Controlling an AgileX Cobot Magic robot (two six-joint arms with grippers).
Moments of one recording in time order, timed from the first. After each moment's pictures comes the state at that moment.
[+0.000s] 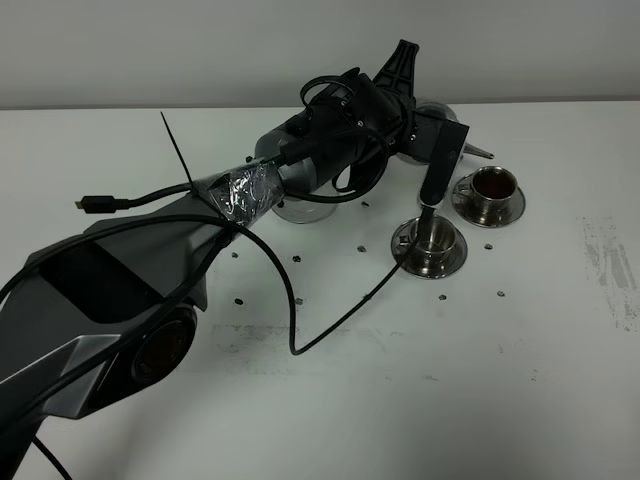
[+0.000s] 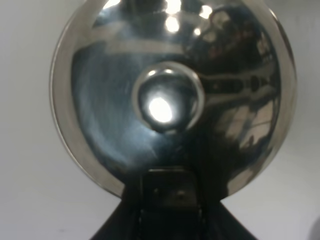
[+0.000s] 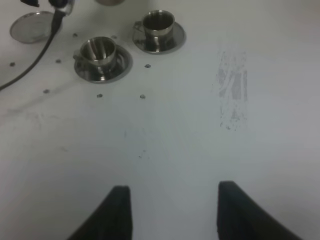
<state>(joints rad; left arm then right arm) -0.69 2.54 -2.31 0.51 0.57 1.02 0.05 0.02 -0.52 0.00 1.12 0.03</state>
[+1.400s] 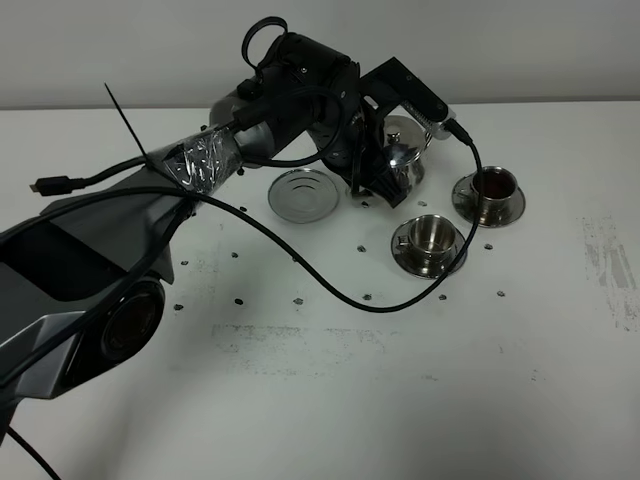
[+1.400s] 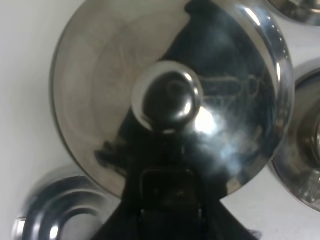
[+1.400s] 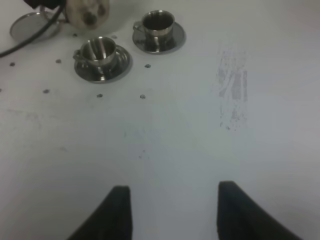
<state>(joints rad) -0.61 2.51 -2.31 0.07 0.89 0.30 0.05 0.02 -0.52 0.00 1.12 0.03</state>
